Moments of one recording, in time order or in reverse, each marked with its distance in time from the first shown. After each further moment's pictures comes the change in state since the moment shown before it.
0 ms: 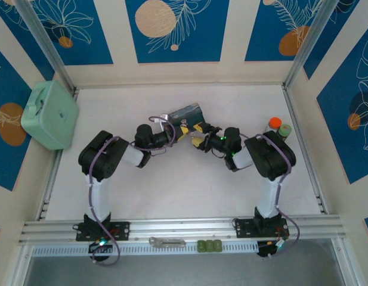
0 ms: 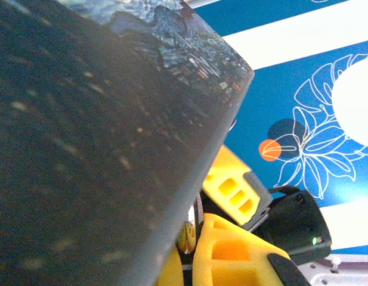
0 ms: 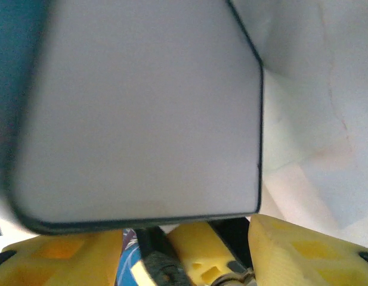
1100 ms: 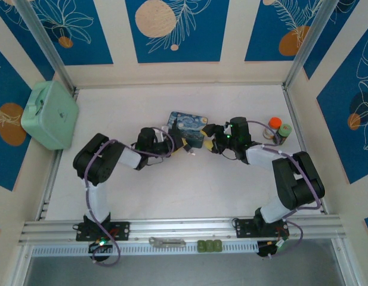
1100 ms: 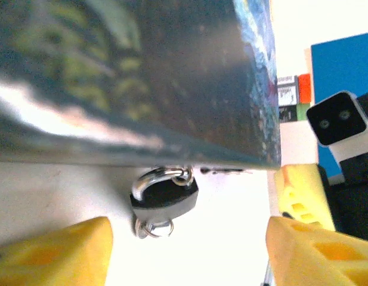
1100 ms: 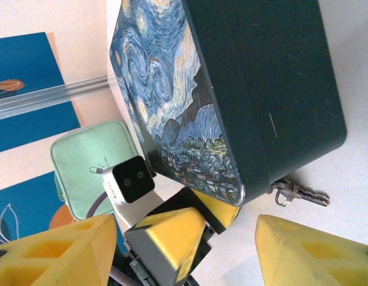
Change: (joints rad) left arm -0.005 -0.094 -0.069 -0.453 -0.056 0.272; right arm -0.053 -0.371 0.074 -0.872 0.014 -0.615
